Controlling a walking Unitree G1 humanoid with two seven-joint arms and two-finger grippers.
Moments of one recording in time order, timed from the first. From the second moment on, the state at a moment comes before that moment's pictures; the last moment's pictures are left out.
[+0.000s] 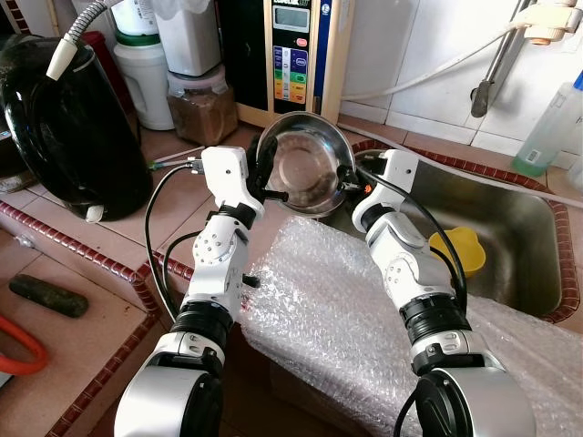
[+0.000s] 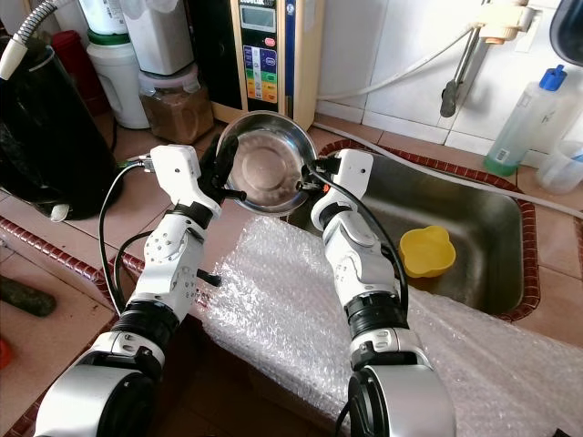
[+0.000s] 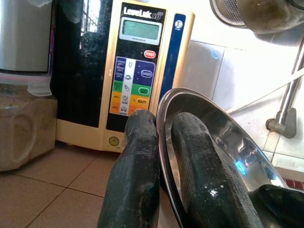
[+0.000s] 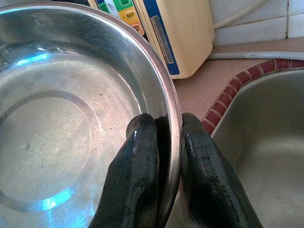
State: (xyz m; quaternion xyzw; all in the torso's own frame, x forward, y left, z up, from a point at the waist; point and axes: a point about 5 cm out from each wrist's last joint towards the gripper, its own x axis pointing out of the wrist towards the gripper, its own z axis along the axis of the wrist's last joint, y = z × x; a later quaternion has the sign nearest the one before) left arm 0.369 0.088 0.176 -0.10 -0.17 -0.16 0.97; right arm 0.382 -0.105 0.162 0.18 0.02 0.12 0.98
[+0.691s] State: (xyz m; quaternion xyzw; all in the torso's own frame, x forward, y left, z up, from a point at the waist) left arm 0.367 0.088 0.172 -0.12 -0.17 -0.17 0.96; right arm 0.383 -0.105 0.159 0.21 0.04 0.13 0.97
